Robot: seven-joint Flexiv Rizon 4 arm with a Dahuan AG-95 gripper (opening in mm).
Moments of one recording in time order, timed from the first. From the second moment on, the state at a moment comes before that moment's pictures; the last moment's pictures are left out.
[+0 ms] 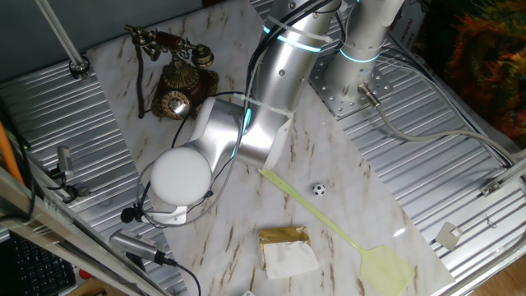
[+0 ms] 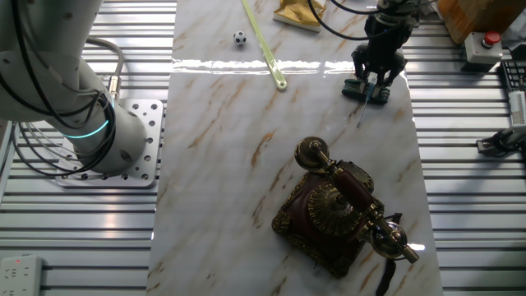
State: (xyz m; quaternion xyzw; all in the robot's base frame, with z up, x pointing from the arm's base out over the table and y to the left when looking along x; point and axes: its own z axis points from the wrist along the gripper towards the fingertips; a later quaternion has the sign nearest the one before) arm 0.614 0.127 0.028 0.49 -0.85 0.15 0.10
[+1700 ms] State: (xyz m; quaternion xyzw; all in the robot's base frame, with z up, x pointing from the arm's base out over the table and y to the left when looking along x) arm 0.618 0.127 0.035 0.48 -0.86 0.14 0.10
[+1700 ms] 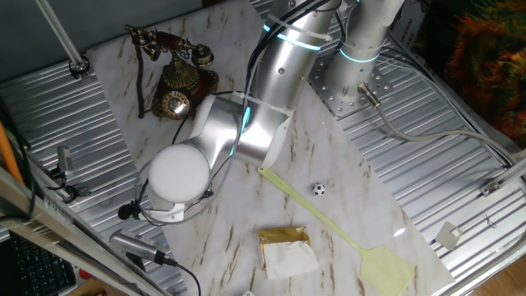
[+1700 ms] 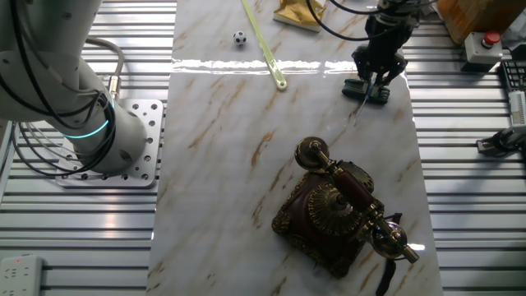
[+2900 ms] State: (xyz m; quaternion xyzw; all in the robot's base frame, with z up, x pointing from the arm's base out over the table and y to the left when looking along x) arm 0.592 0.059 0.176 0.45 -0.89 0.08 0.00
